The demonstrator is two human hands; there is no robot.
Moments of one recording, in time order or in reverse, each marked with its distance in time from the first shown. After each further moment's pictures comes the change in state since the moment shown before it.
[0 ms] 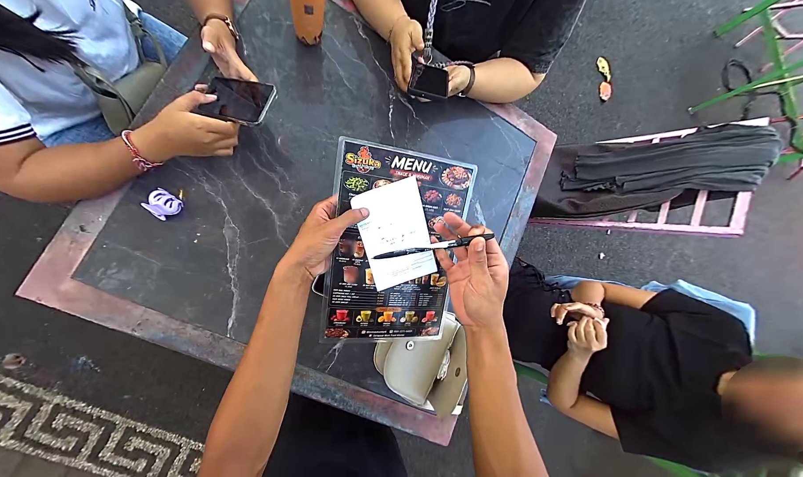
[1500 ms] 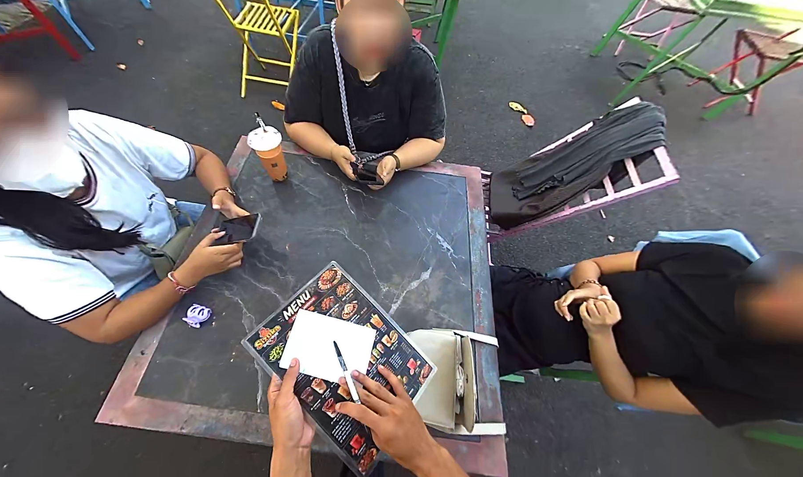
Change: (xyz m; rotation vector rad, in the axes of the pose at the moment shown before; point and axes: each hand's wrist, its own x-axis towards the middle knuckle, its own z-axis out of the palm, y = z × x) left_hand -0.171 -0.075 -0.013 -0.115 0.589 0.227; right_hand -0.194 0.094 0.066 -1.188 -0.270 -0.546
